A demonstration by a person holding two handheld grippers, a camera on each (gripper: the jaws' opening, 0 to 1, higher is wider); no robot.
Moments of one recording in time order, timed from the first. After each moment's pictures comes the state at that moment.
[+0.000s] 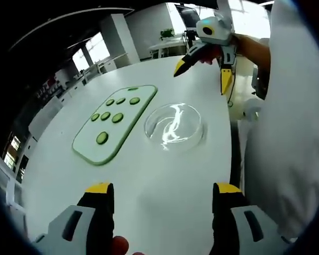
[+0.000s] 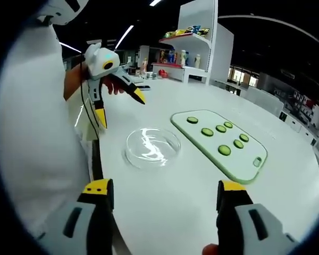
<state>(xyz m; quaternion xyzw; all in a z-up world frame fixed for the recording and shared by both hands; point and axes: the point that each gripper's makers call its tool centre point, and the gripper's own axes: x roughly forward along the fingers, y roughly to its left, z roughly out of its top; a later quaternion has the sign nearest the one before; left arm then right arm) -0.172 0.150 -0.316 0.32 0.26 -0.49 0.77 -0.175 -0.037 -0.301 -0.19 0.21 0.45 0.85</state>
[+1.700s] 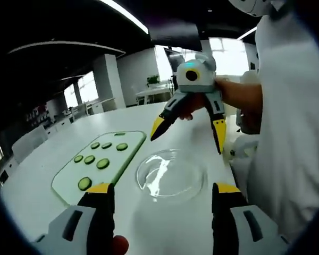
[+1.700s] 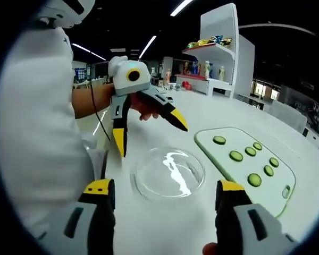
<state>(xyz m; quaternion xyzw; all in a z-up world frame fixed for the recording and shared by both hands) -0.156 0.085 -0.303 0.19 0.10 -0.61 0.77 -0.164 0.029 -0.310 -0.17 0.16 0.55 0.80</state>
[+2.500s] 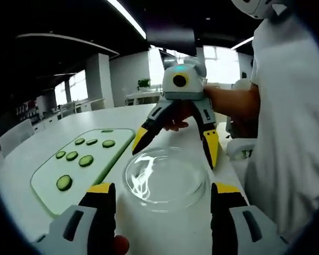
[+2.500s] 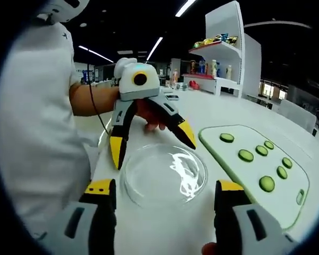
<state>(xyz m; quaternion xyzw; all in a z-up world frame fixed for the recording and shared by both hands) -0.153 0.064 -0.327 0.15 0.12 -0.65 0.74 -0.151 0.044 -0.329 -0.16 0.16 0.58 0.78</state>
